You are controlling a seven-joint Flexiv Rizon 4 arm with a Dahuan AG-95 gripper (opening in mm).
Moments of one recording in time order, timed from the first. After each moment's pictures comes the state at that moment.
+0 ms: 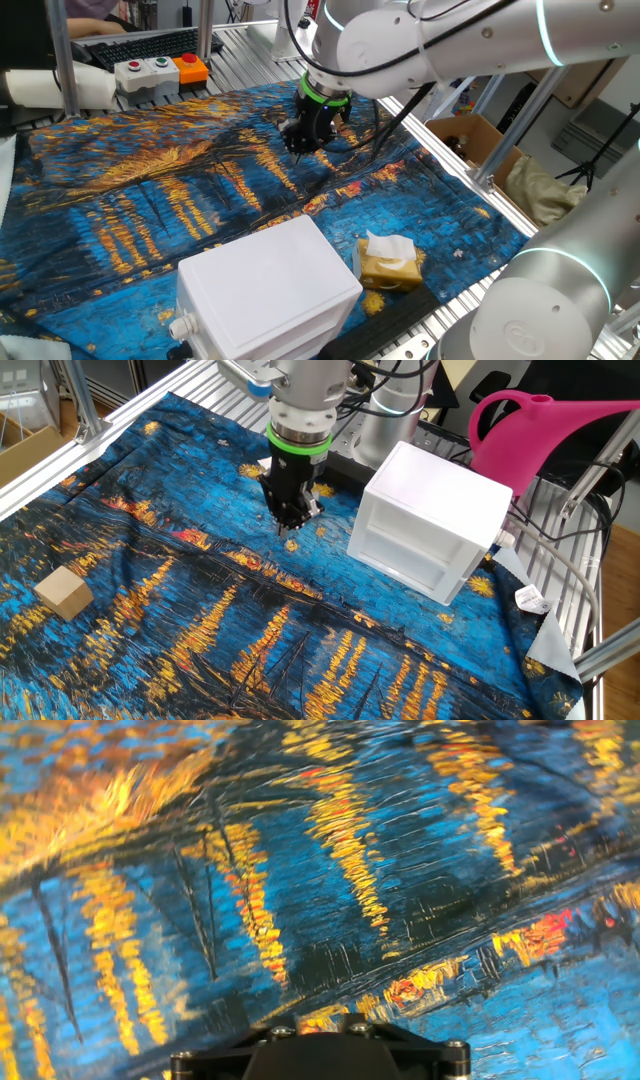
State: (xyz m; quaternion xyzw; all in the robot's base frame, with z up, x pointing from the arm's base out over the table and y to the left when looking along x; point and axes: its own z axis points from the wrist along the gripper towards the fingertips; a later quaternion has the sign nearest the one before) arm 0.500 -0.001 0.166 0.15 0.99 0.01 0.07
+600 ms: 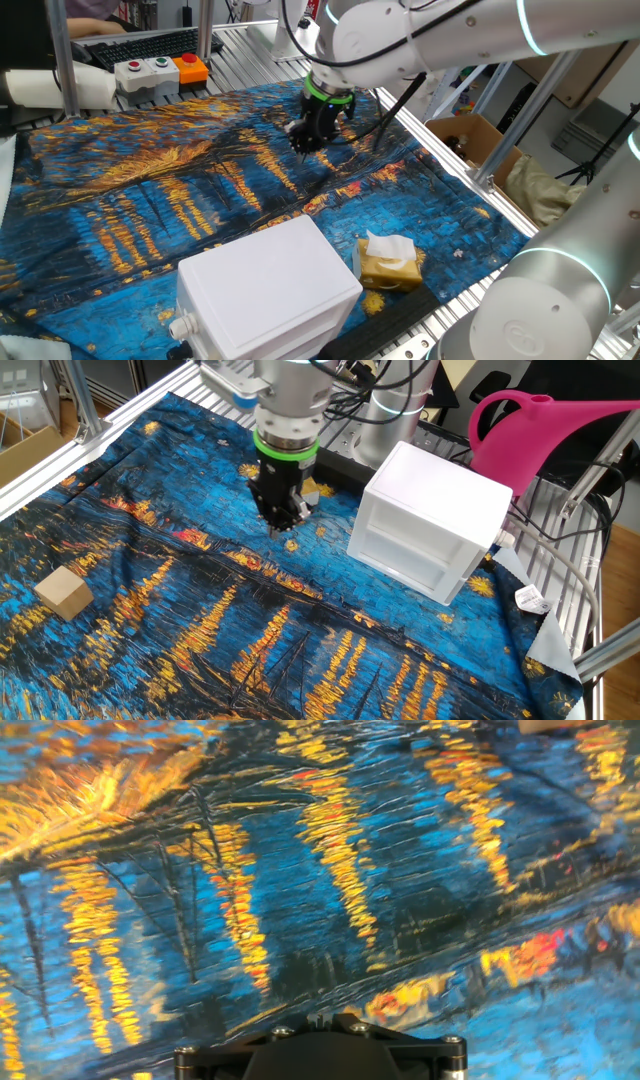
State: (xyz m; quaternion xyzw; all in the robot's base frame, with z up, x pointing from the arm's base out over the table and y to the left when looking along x) arm 0.505 -0.026 0.156 0.10 0.99 0.01 0.05
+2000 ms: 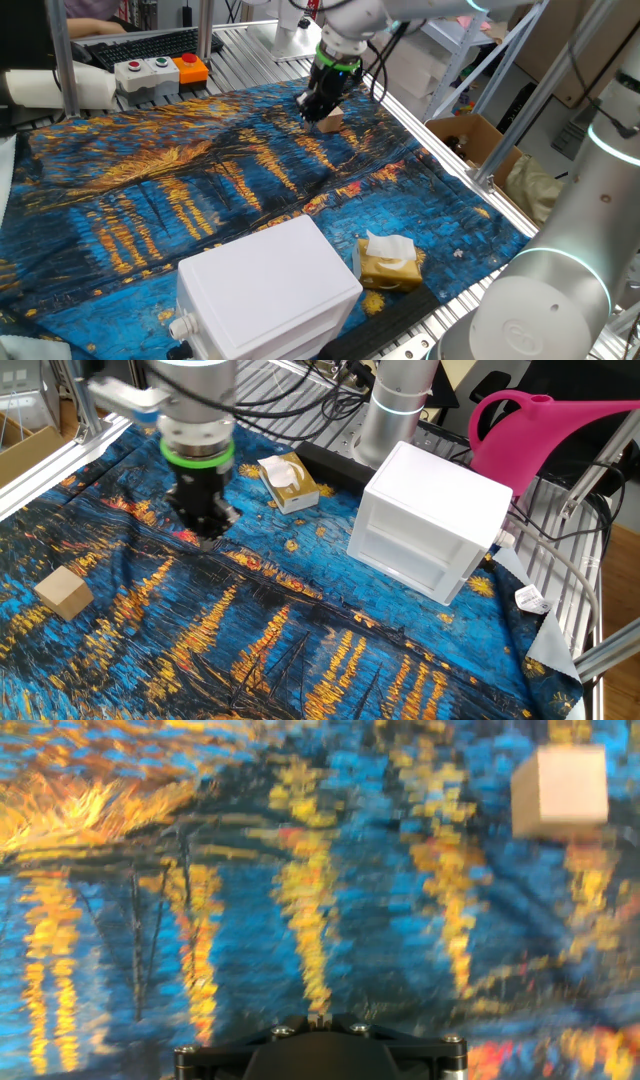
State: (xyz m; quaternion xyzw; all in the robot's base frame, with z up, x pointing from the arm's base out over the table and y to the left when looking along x) arm 0.603 -0.108 0.159 -0.04 1.00 0.02 0.05
